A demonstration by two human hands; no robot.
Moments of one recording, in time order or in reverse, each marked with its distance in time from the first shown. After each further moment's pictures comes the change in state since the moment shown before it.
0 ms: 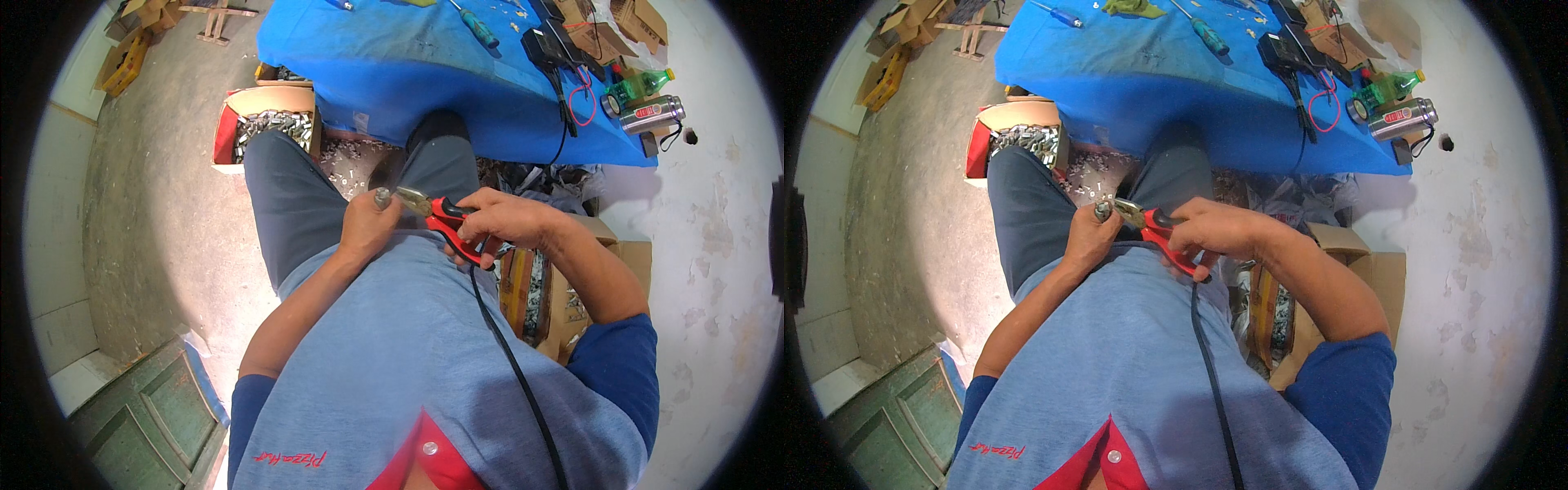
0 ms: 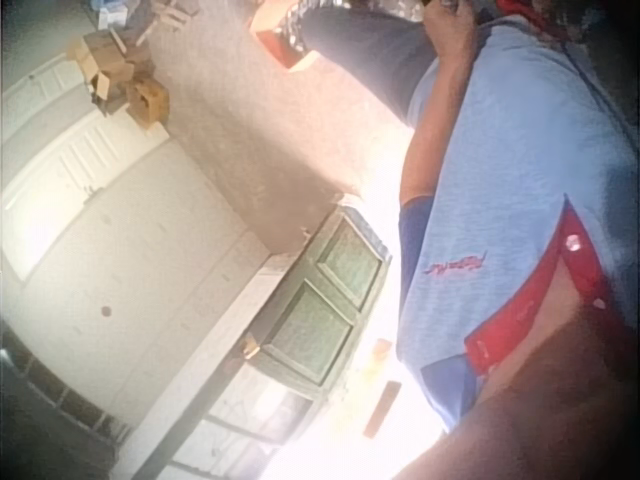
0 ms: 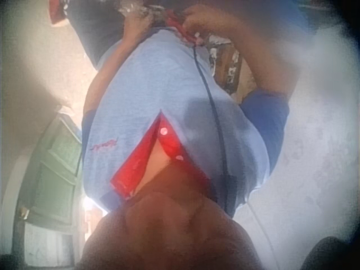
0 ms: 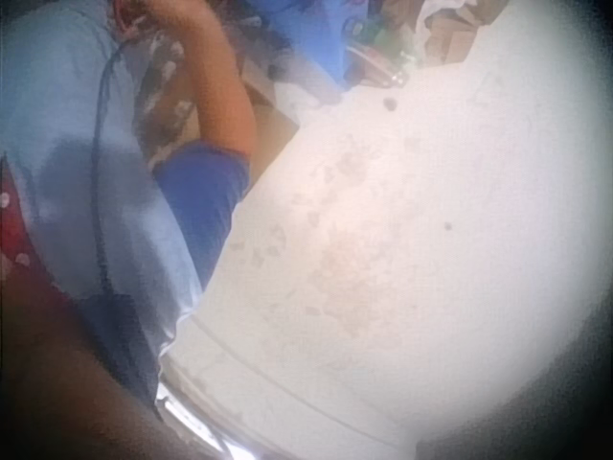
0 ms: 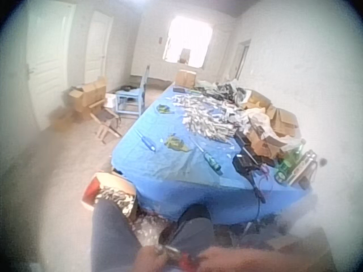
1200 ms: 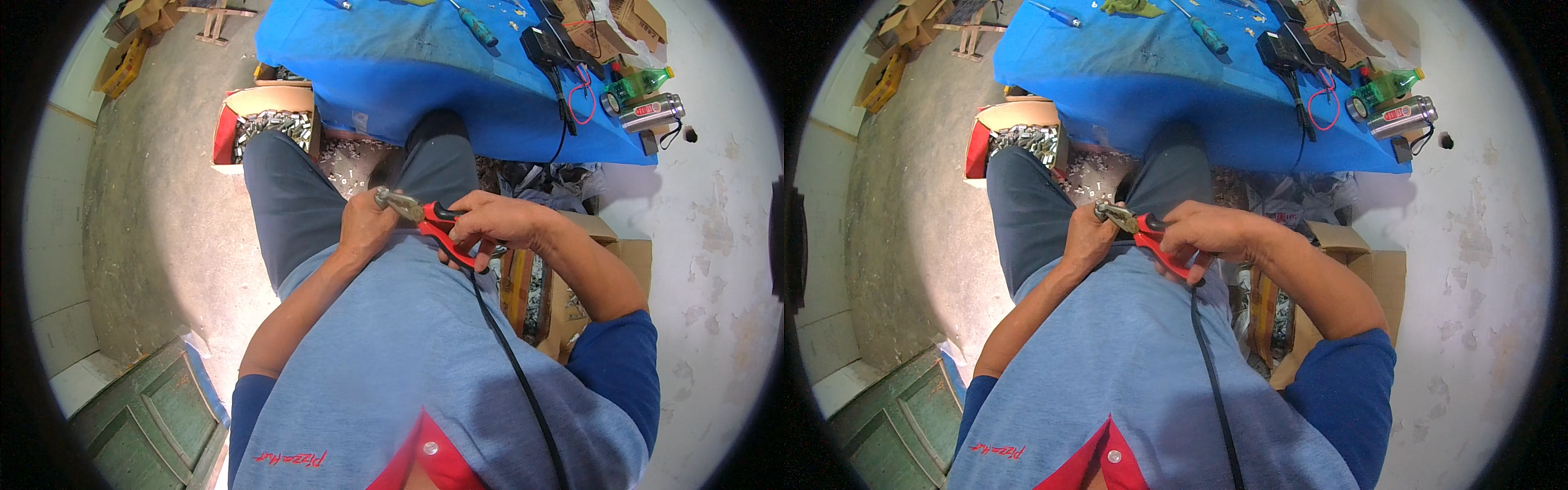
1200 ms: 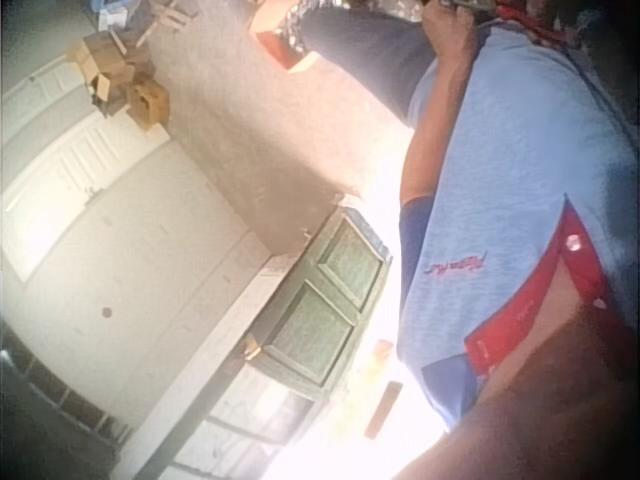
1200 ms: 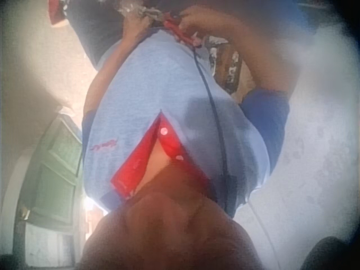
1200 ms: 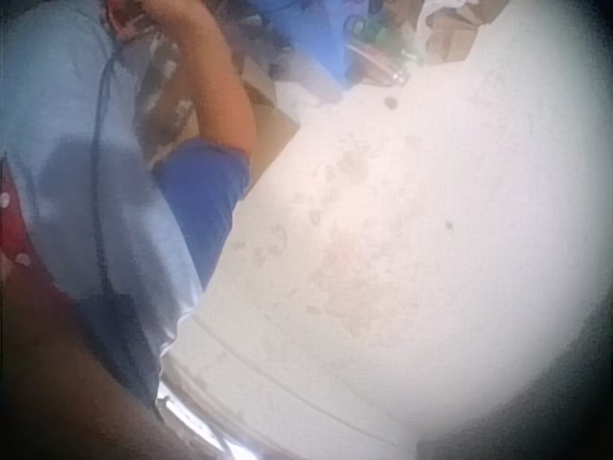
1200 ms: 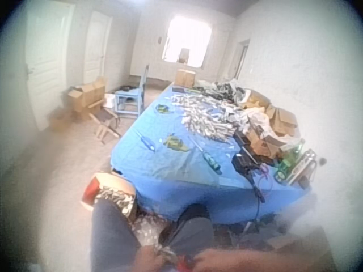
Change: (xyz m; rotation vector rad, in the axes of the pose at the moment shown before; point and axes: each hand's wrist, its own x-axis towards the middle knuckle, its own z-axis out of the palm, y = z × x) left_hand -0.003 0.009 0.002 -0.036 0.047 0.082; right_hand 0.010 0.005 0.000 0.047 -0.065 0.046
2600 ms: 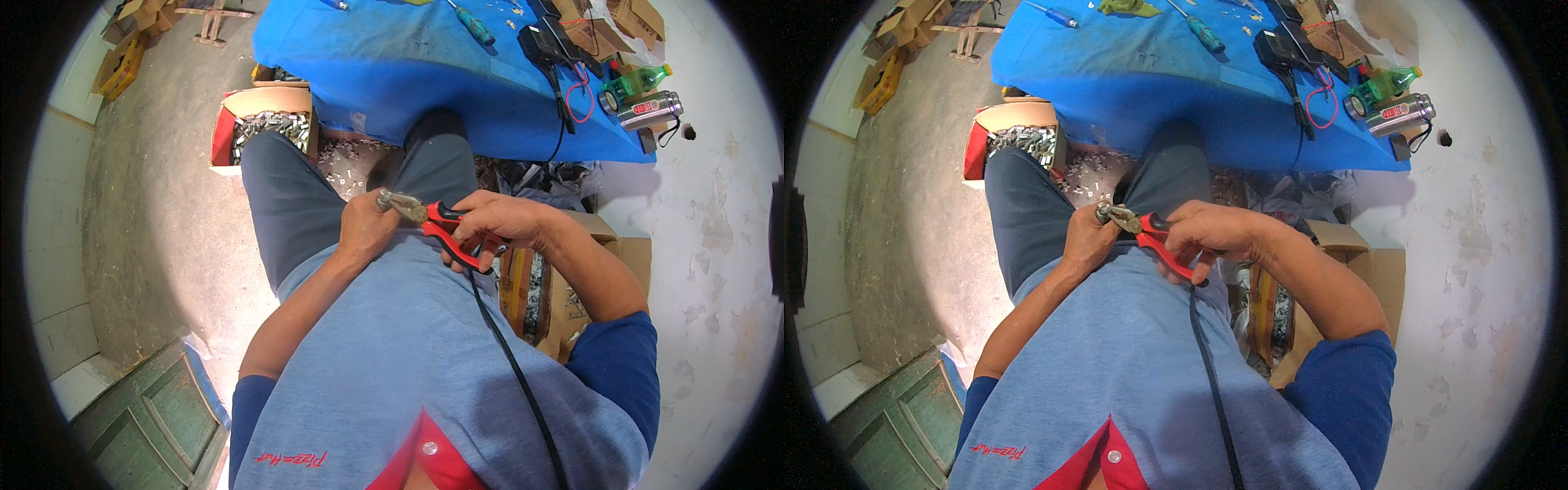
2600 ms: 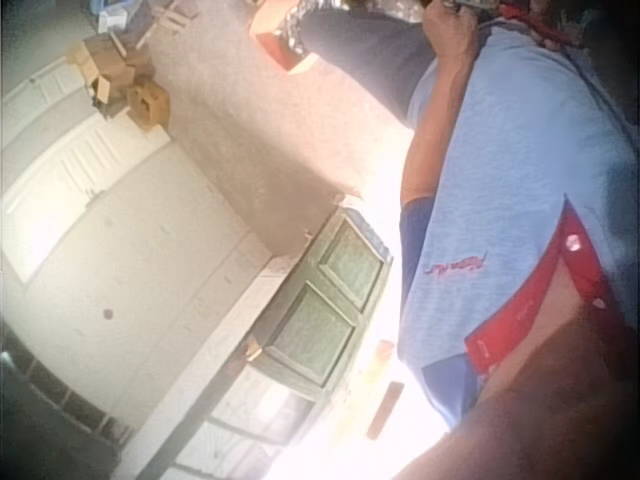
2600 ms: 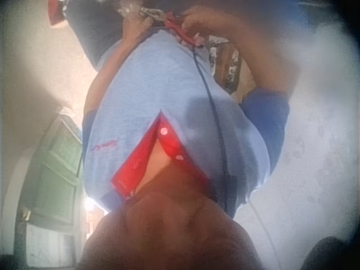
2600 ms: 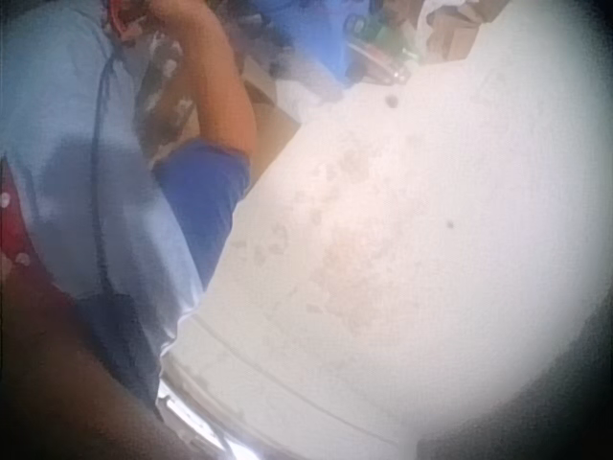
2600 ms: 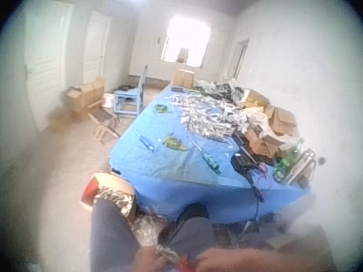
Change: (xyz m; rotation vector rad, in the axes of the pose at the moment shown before) left_hand -0.002 0.007 -0.002 0.074 -0.064 0.006; right_hand -0.005 0.006 -0.007 0.055 -0.032 -0.026
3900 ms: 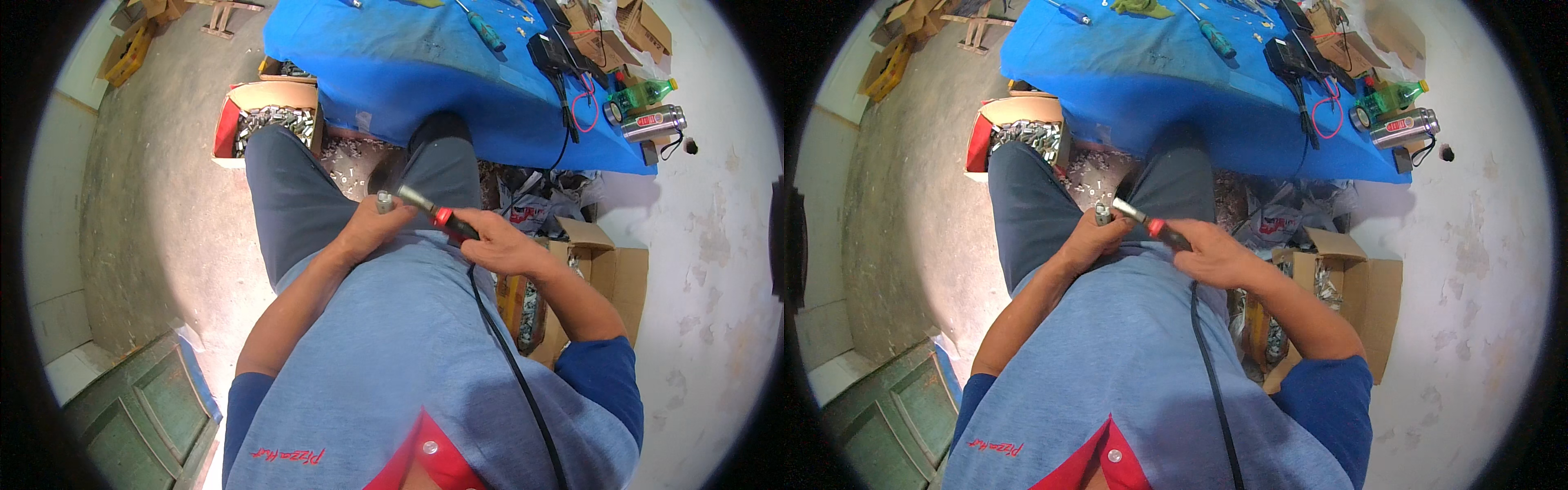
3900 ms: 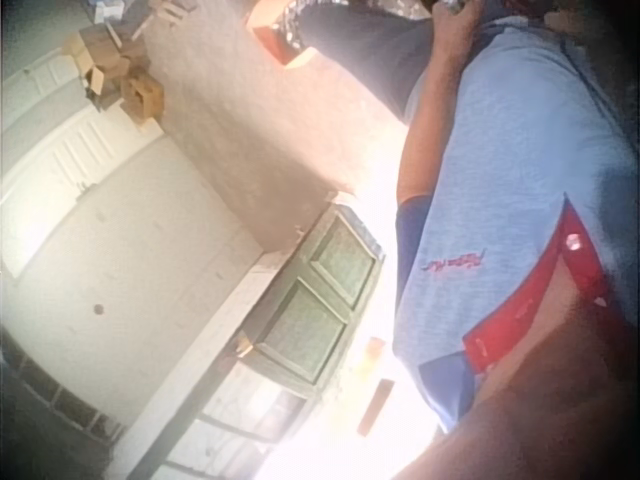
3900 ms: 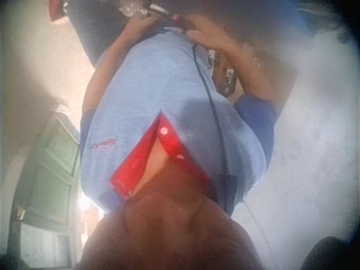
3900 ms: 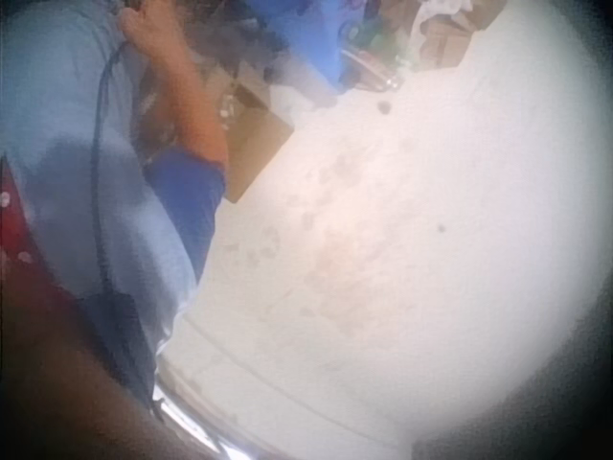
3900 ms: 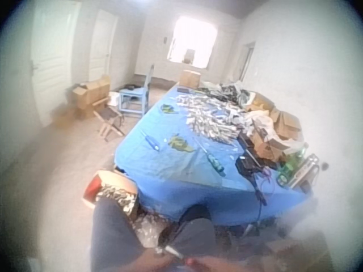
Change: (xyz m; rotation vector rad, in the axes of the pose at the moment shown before) left_hand 0.001 0.005 -0.016 -0.611 -0.374 -0.316; right_hand 0.014 0.040 0.010 -0.662 0.356 -0.396
